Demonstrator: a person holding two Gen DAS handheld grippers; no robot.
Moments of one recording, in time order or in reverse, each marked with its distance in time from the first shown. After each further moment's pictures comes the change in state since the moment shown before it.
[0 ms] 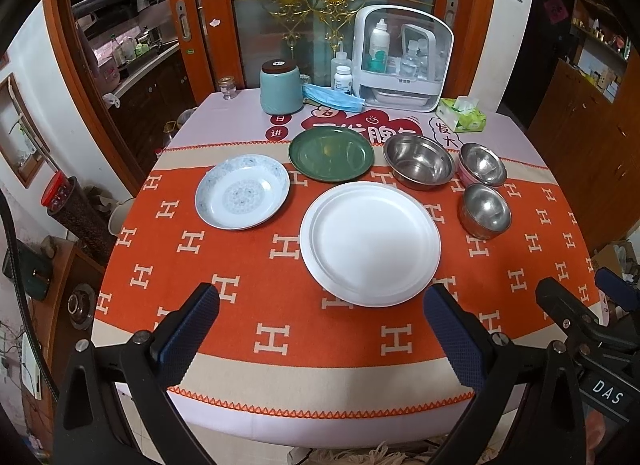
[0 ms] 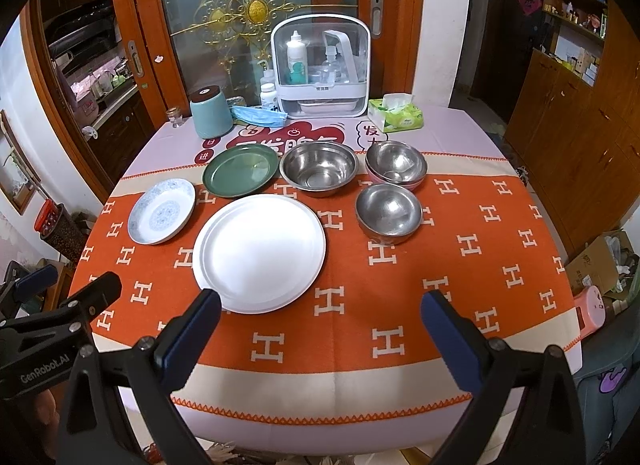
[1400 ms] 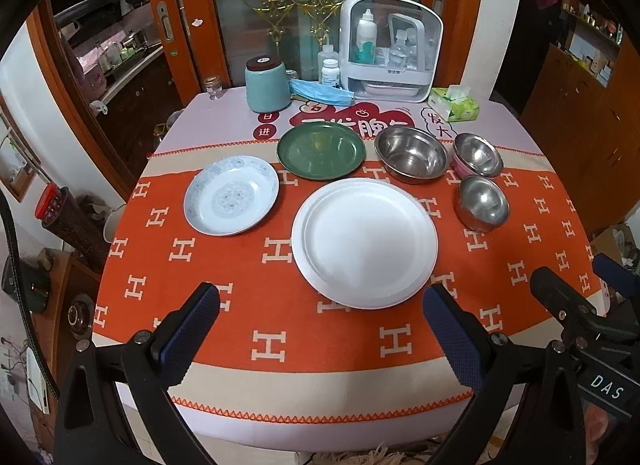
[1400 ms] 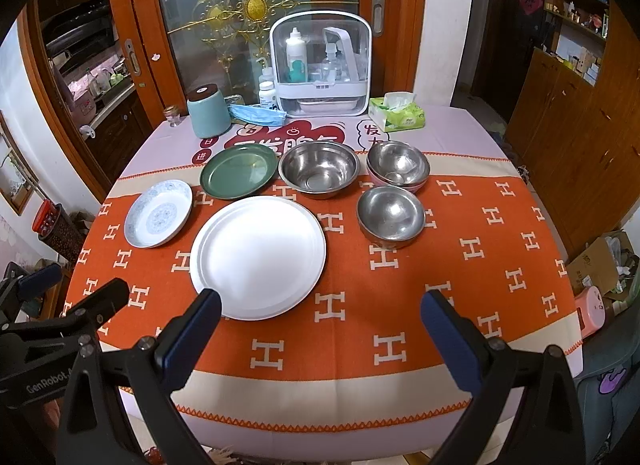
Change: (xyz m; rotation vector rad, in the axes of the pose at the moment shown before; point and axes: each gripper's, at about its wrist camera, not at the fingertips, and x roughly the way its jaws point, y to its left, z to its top) left arm 0.012 -0.007 0.009 0.046 0.021 -0.018; right arm 0.005 0.002 0.004 -0.001 0.003 -0.002
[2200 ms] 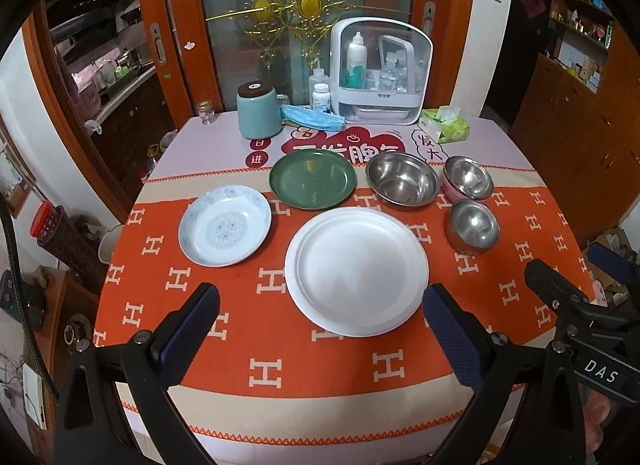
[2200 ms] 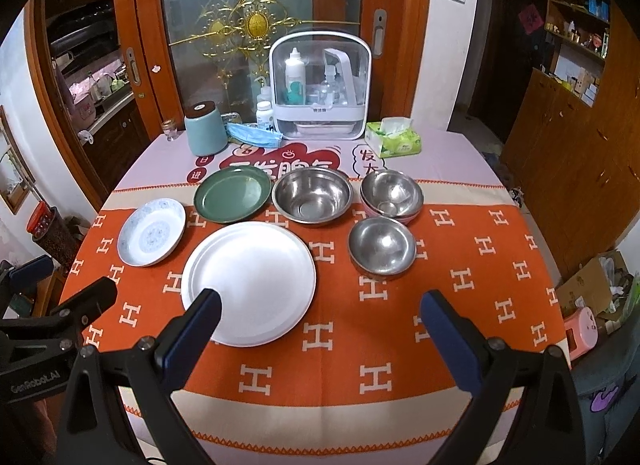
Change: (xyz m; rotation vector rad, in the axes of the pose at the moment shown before) left arm -0.009 -0.003 0.025 0.022 -0.063 -0.022; right arm 0.001 -0.006 0.026 -0.035 -0.066 -0.019
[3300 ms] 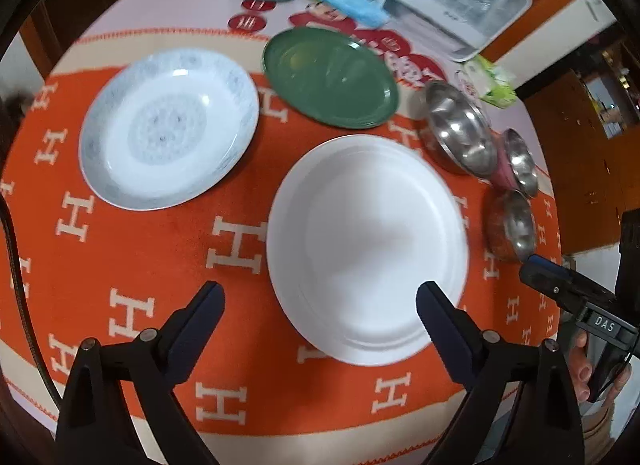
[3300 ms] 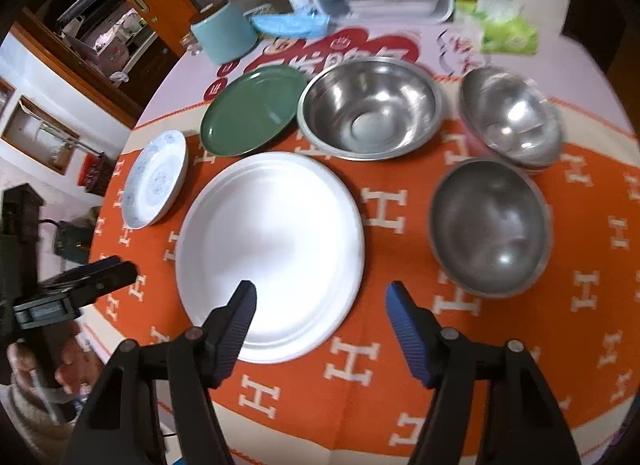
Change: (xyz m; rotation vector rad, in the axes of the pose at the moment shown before) left arm 0.220 0.078 0.002 -0.265 0.402 -0.243; right arm 0.209 -0.020 0.031 -0.008 0.446 0.375
